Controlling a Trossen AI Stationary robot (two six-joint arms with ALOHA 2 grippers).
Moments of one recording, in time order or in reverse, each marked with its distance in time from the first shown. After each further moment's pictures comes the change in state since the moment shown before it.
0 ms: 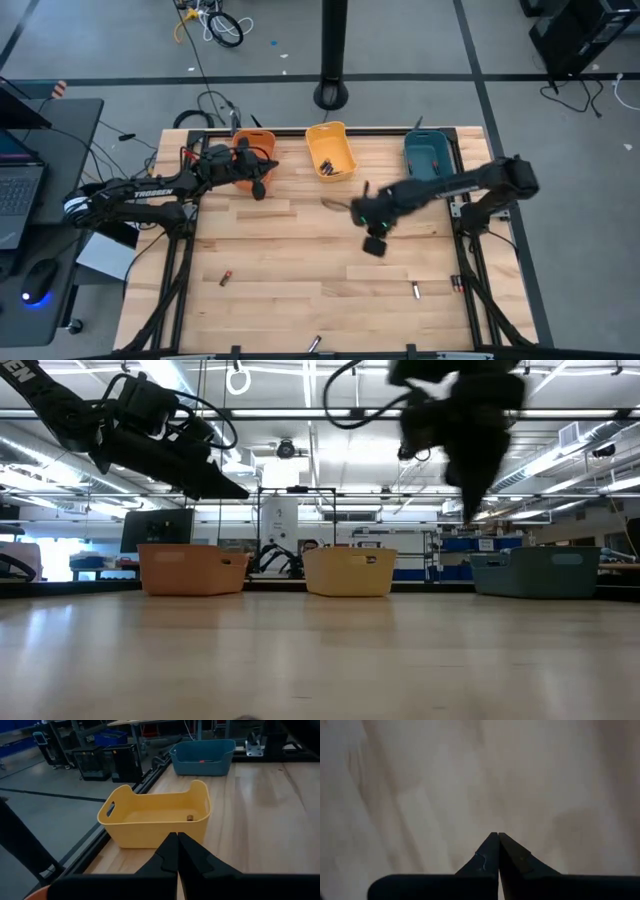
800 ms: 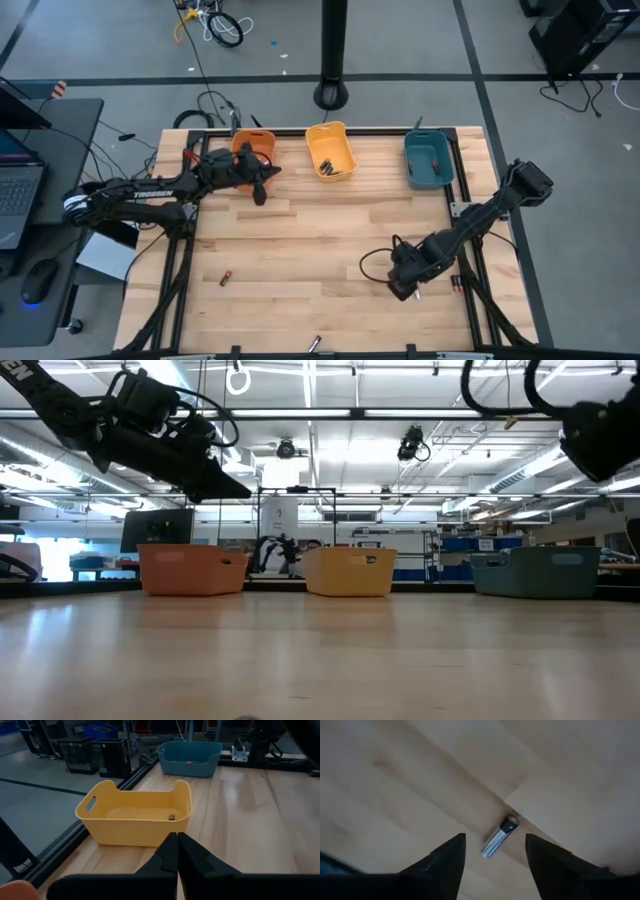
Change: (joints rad) left arm -0.060 0.000 0.000 -0.012 -0.007 -0.098; right arm 0.513 -0.079 -0.257 0.073 -0.090 1.106
